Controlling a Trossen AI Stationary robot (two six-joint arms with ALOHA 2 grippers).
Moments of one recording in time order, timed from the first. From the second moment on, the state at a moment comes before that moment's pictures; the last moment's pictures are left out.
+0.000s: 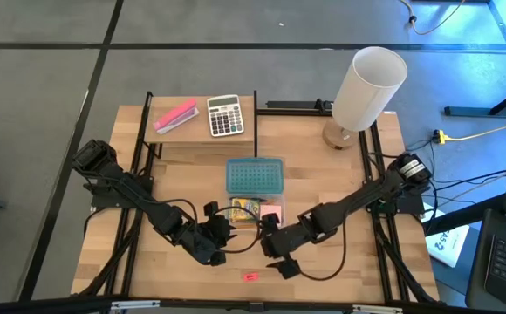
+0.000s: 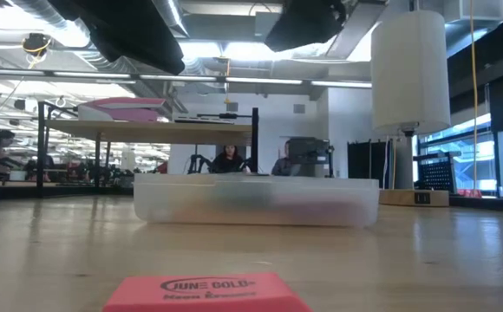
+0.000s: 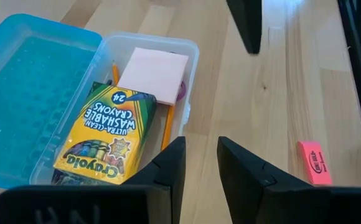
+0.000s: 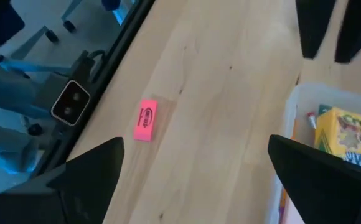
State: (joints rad) left arm -0.61 1.60 1.03 -0.30 -0.61 -0.64; right arm 0.49 1.81 1.34 -0.35 0.05 0.11
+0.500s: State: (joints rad) left arm -0.59 1.60 1.03 -0.30 -0.62 -0.48; right arm 0.51 1.90 1.34 -0.27 0.04 0.13
